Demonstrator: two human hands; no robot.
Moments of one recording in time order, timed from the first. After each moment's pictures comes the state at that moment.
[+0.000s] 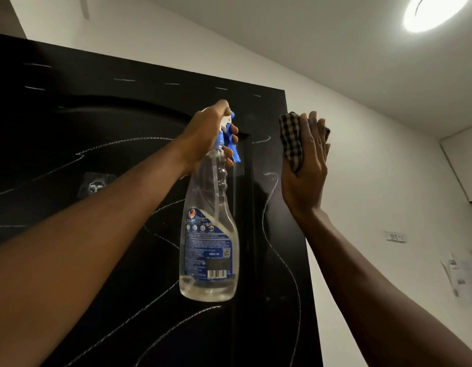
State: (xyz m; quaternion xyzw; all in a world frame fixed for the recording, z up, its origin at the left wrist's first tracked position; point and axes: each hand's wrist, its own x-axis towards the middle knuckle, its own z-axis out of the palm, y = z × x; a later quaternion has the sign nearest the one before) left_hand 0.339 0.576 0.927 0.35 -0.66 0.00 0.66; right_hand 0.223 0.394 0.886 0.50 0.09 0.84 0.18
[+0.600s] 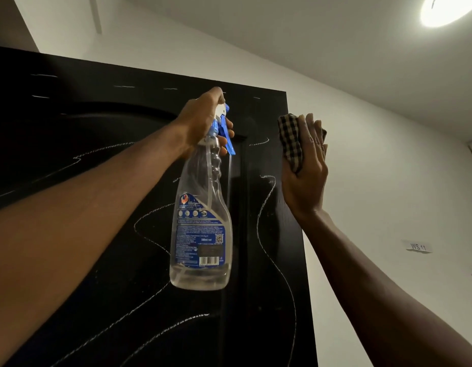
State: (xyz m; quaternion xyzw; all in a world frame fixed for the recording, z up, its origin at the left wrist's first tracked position) left_hand 0.331 0.565 0.955 0.39 -0.63 0.08 0.67; right_hand 0.214 0.366 0.895 0.51 0.13 0.84 0.15
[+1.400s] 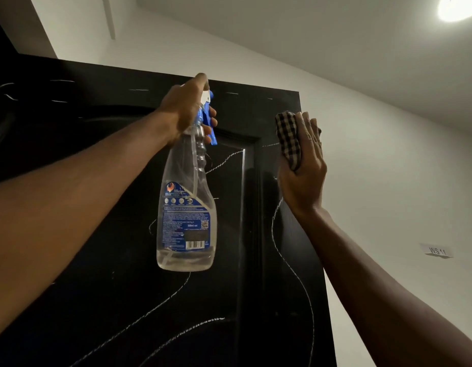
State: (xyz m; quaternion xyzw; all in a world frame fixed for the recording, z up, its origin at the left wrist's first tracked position) left_hand 0.364 0.595 0.972 0.39 -0.58 0.15 0.70; right_hand 0.241 0.376 0.904 0.51 0.16 0.83 0.15
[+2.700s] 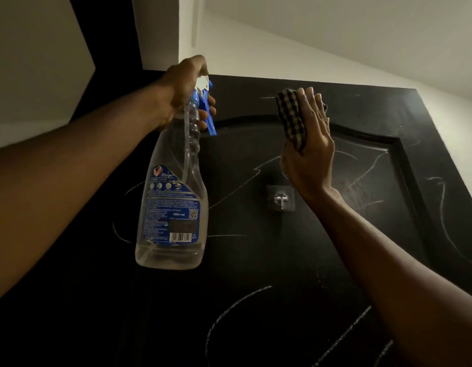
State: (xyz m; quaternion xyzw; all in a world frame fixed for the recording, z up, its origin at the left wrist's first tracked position) left_hand 0.608 0.830 0.975 0.47 -0.55 0.16 0.67; right_hand 0.495 0.603 0.915 0.52 0.17 0.82 0.16
